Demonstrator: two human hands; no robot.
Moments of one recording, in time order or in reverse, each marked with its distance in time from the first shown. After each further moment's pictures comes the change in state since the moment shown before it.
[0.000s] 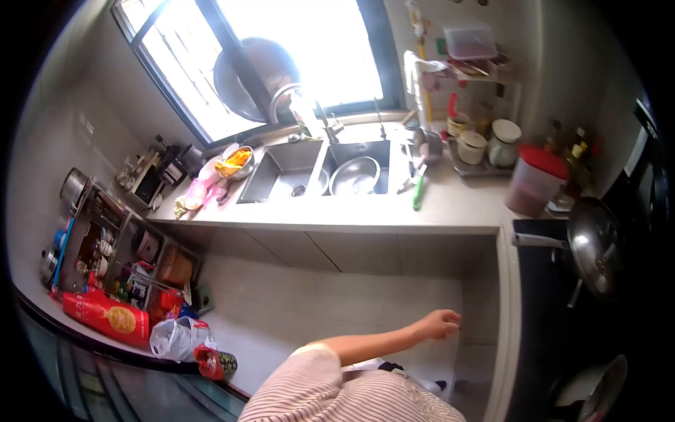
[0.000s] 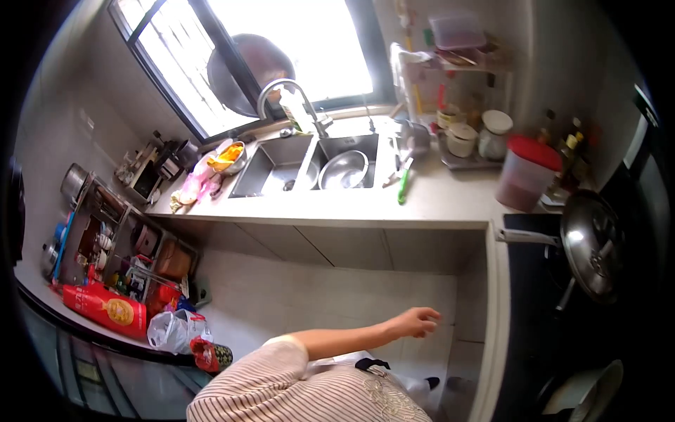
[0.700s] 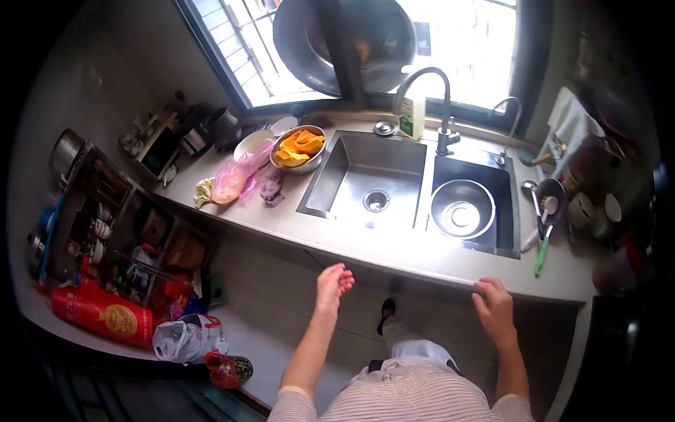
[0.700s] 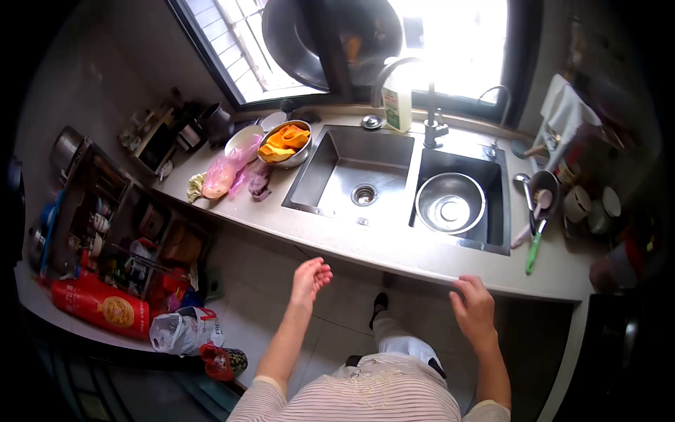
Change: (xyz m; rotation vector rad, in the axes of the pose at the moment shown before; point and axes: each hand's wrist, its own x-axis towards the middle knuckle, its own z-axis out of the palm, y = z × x) left_hand -0.243 -0.121 -0.554 -0.853 1.083 0.359; right_hand -0.086 -0.679 0.180 1.183 -1.046 -0.391
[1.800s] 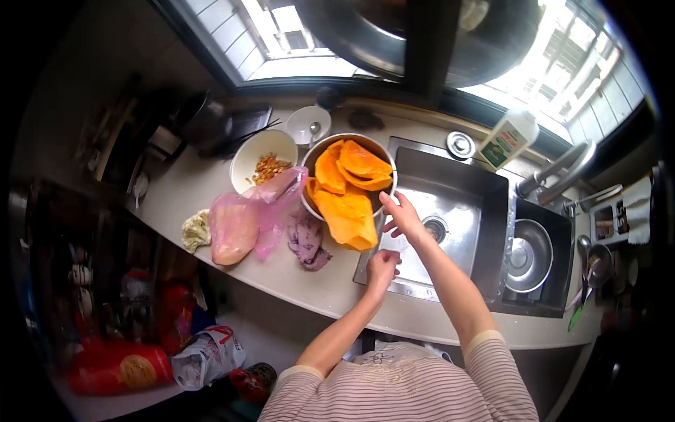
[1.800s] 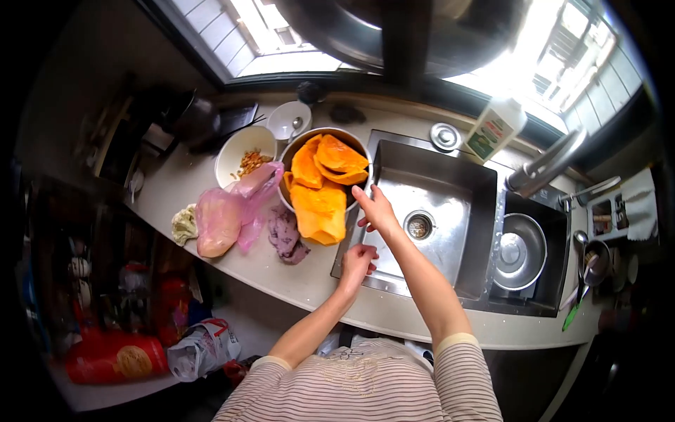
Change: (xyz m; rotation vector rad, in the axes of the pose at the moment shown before) left_hand 0.268 0.148 0.009 0.512 -0.074 -0.129; right_hand 0.432 -0.140 0.422 0.643 -0.399 0.697
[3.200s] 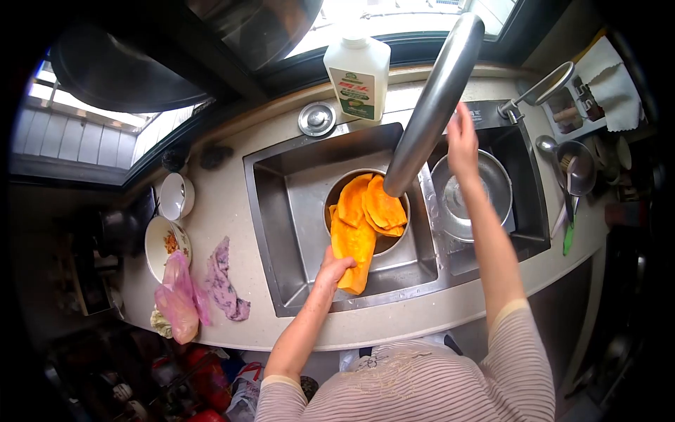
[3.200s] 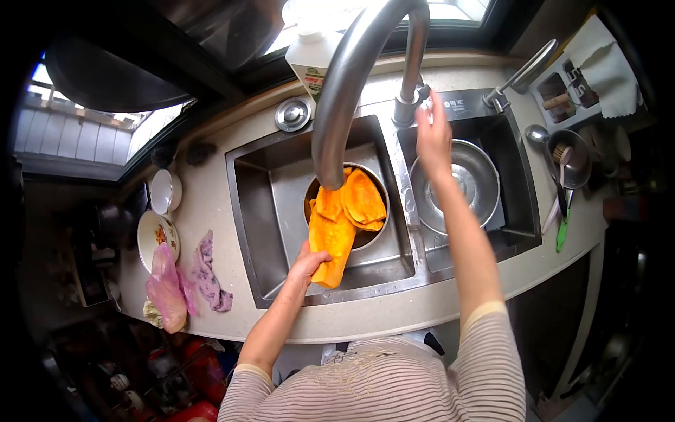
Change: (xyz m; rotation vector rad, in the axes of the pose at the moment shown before) left_hand 0.061 -0.028 0.117 0.115 -0.361 -0.216; right_hand -0.004 0.069 -0.349 -0.060 1.003 -0.512
